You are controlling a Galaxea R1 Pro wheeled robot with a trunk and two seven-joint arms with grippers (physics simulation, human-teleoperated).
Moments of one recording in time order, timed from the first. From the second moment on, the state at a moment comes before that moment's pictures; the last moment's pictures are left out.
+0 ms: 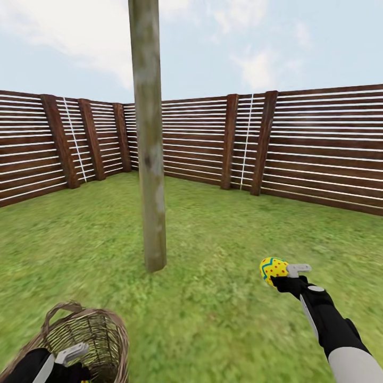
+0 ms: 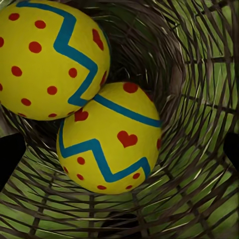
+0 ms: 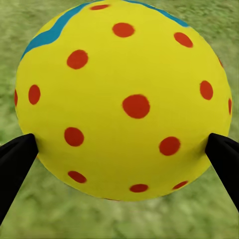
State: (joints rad) left arm -0.35 0.27 0.17 -0.63 0.21 0.83 -0.14; right arm -0.55 -0.15 -0.22 -0.87 0.20 0.37 0.22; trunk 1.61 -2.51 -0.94
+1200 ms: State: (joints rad) left arm -0.35 0.27 0.18 -0.63 0.22 0.83 -0.14; right arm -0.55 -0.14 -0.22 -0.87 0.20 0.37 0.21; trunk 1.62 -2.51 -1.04
